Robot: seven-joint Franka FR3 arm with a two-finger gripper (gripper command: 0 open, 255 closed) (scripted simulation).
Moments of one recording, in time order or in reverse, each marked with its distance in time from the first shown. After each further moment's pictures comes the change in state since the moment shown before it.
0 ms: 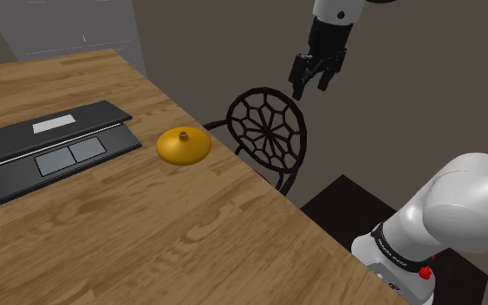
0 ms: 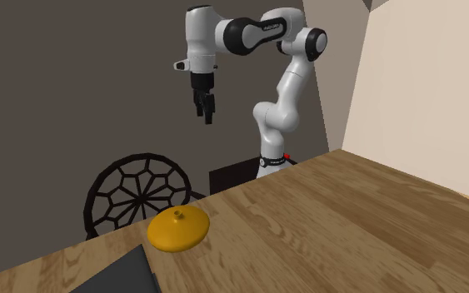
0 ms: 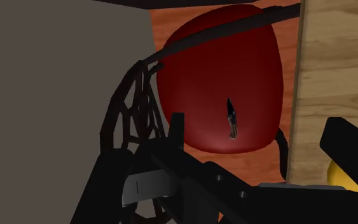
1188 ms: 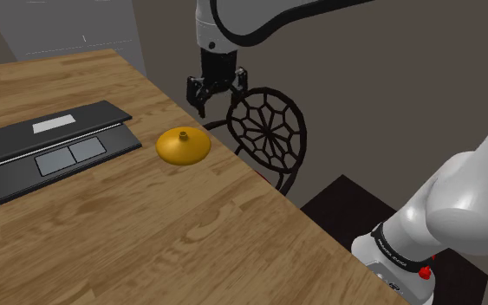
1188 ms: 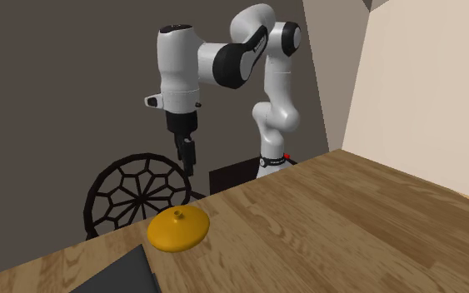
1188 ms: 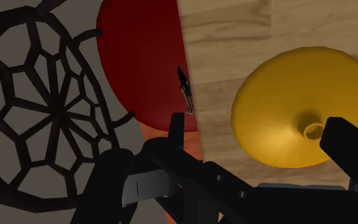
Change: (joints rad) arm 0.065 0.584 0.241 0.381 -0.077 0.207 0.401
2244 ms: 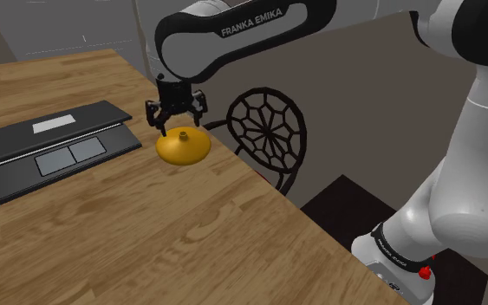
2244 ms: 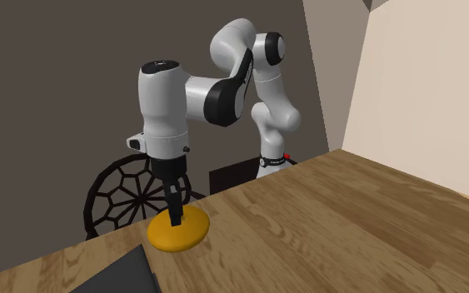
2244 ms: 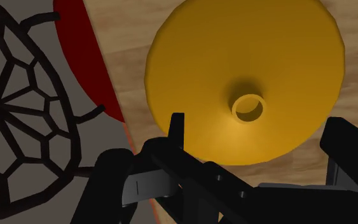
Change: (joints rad) arm 0.096 0.347 0.020 0.258 -0.148 0.063 0.186
